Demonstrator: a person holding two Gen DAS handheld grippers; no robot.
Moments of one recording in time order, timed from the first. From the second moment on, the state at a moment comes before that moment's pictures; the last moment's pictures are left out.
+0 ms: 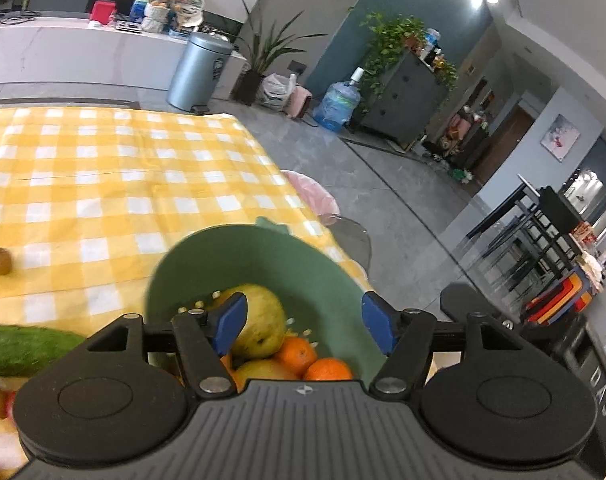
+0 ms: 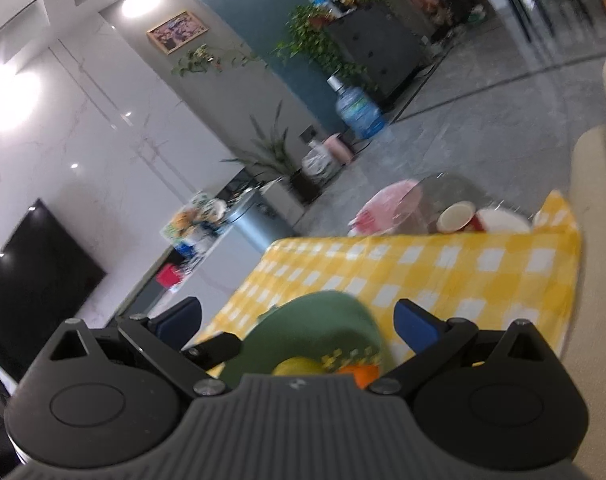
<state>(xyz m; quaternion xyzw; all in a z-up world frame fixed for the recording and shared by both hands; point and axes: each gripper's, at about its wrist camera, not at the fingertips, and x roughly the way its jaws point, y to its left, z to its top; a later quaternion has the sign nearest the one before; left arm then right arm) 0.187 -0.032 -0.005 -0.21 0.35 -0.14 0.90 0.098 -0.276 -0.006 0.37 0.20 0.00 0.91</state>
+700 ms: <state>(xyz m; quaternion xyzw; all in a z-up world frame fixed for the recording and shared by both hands) 0.091 0.068 0.061 -0.23 0.32 -0.04 0.92 0.098 -0.228 0.015 0.38 0.30 0.13 0.87</state>
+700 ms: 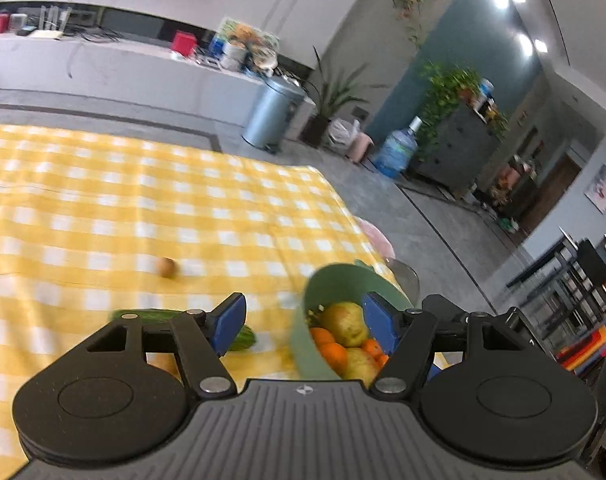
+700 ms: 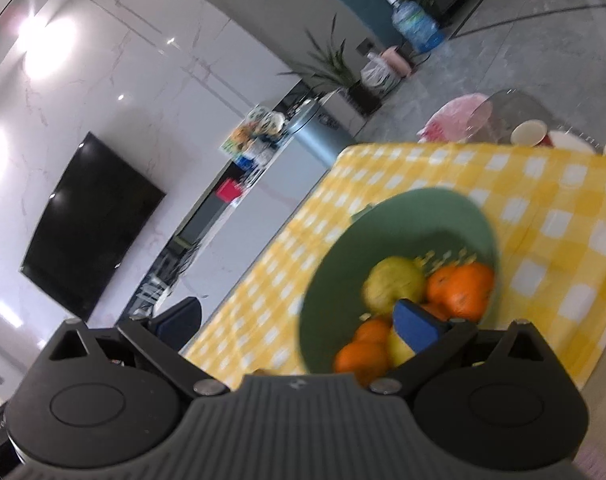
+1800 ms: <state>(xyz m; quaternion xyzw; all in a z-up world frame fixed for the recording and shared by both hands) 0.046 0.203 -0.012 -0.19 0.44 0.10 0.87 0.076 -0.026 -0.039 0.13 0.53 0.16 0.82</state>
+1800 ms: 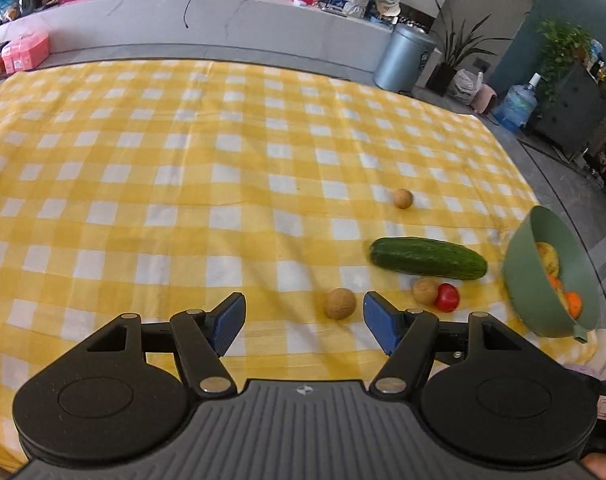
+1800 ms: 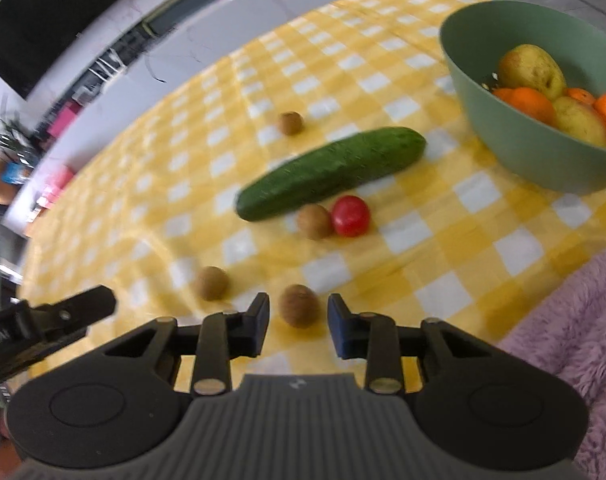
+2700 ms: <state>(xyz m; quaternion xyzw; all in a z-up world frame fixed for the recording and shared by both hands) 0.049 0.205 -0.032 -0.21 0.38 0.02 0.90 0.086 -0.004 -0.052 0.11 0.50 0.14 0.85</state>
